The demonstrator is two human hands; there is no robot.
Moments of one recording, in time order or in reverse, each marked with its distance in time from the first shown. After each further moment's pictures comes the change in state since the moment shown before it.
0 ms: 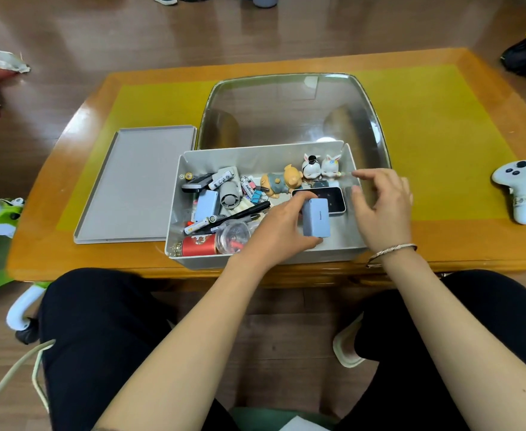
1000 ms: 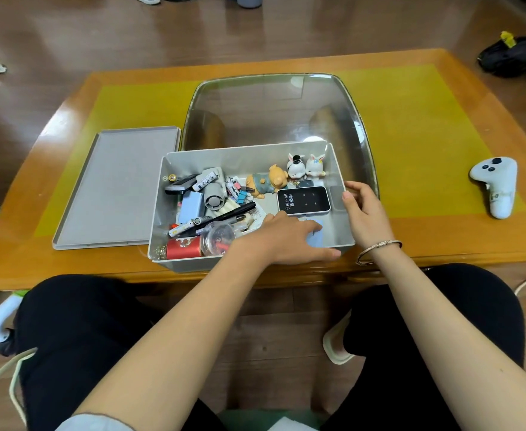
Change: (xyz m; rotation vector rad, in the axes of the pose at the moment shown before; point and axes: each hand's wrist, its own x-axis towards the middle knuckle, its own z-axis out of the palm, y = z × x) left_hand 0.017 0.023 0.010 0.483 -0.496 -0.072; right_hand 0.000 0.038 0.012 0.233 -0.219 0.287
